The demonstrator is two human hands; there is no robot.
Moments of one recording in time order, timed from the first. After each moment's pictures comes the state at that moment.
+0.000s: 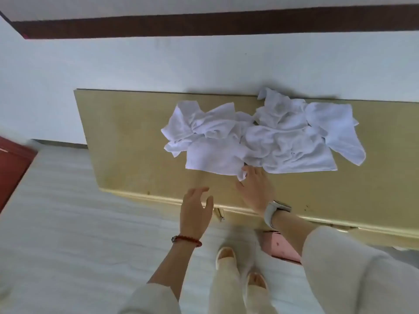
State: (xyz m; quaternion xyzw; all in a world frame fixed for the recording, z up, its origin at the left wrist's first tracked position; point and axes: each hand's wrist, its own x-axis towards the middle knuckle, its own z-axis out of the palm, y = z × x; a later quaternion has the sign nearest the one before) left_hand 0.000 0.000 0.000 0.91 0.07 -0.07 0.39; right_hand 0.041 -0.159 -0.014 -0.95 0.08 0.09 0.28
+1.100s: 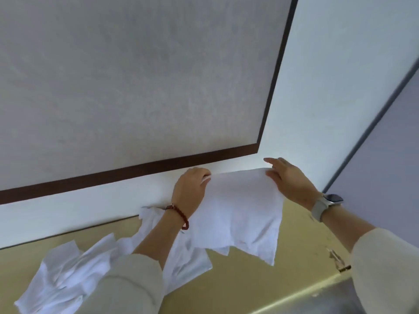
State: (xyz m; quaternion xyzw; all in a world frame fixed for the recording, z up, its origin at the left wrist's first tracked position) left_hand 0.173 -0.327 0.209 0.84 -0.39 0.13 0.37; right_hand 0.048 -0.549 0.242 -0.96 0.13 -0.18 0.19
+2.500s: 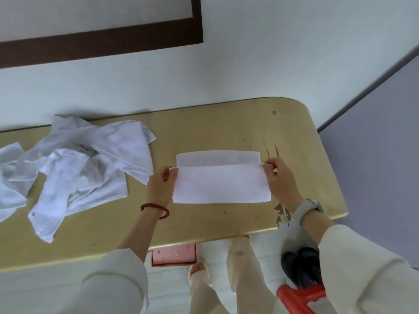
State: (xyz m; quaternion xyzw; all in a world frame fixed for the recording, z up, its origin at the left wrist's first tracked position) left_hand 0.047 -0.481 0.006 0.87 0.07 -0.16 0.46; right_hand -0.044 -0.734 0.008 -0.84 0.30 -0.02 0.46
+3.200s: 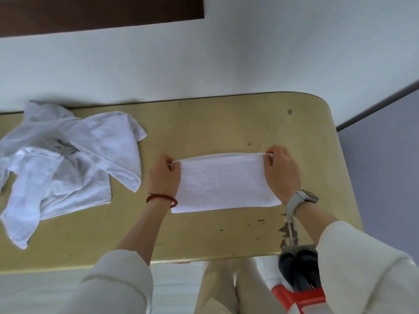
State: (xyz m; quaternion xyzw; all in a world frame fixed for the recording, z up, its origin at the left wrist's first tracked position) left_hand 0.084 -0.522 -0.029 0.95 0.11 -0.11 0.28; right_hand 0.018 -0.759 -0.040 -0.94 0.26 -0.02 0.23
